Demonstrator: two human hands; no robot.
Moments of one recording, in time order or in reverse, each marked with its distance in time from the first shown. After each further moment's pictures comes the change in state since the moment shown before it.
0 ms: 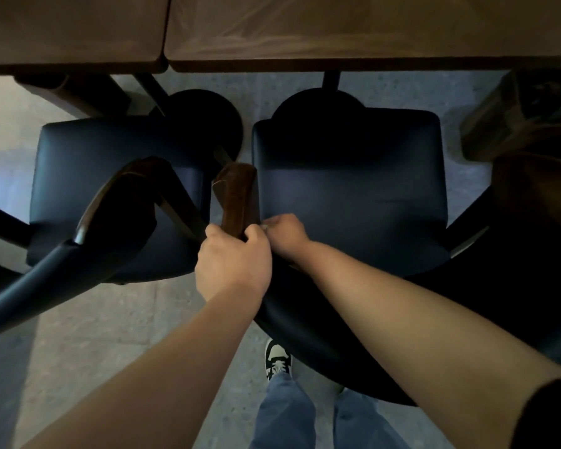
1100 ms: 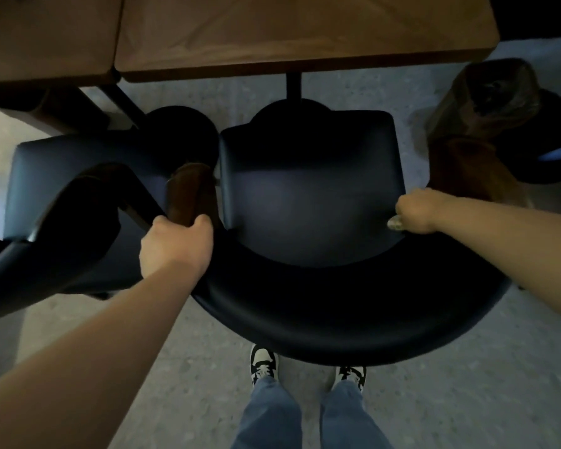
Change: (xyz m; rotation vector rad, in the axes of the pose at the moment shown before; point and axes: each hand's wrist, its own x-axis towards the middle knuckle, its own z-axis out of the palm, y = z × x) left_hand -0.002 0.000 0.001 0.081 0.035 0.027; right_hand -0.068 0.136 -0.238 -1.187 -0.207 0.188
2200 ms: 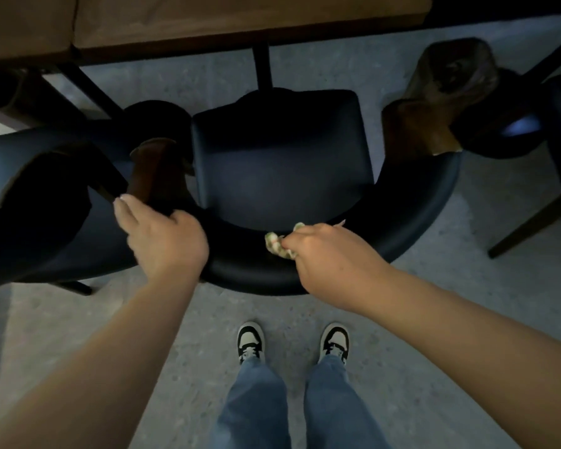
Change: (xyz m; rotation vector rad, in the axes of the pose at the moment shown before) left_hand -0.081 -0.020 0.025 -0.145 0.132 0.152; right_hand -0.163 -0.127 0.064 0.483 0.693 -0.394
